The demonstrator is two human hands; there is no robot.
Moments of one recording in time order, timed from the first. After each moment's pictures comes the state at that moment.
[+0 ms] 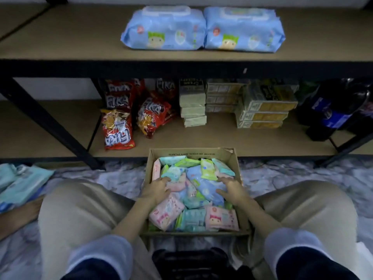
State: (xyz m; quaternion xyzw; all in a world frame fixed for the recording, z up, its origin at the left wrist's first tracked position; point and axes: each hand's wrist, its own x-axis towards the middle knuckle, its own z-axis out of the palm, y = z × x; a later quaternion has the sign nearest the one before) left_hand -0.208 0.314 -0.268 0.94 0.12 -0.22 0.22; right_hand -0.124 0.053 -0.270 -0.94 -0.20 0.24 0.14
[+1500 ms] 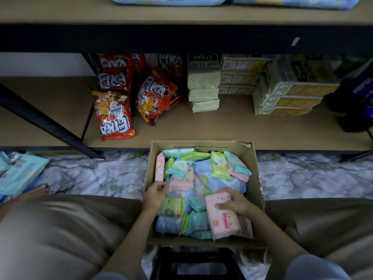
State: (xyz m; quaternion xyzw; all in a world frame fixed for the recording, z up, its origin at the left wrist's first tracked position) left_hand -0.205 0.321 -0.335 0.78 0.38 -0.06 0.50; right_hand -0.122 0.071 -0.323 -0.79 -0.01 0.45 0.42
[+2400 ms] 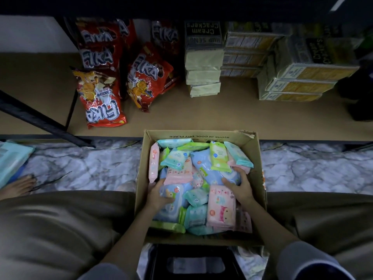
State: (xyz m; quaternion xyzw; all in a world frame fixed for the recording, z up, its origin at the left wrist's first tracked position) left_hand -0.214 0.315 -0.393 0.73 0.36 -0.19 0.55; right_hand -0.108 0.072 -0.364 -0.82 0.16 0.23 0.50
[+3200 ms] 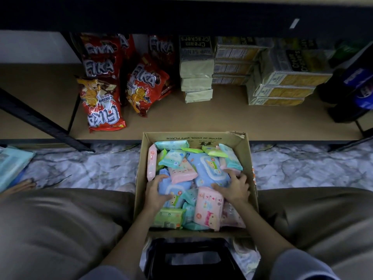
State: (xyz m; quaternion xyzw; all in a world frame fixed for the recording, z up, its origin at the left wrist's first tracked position) left_hand -0.224 0.308 -0.374 0.81 0.25 -0.06 0.53; right_hand -0.124 0.077 -0.329 -0.93 0.09 0.28 0.22
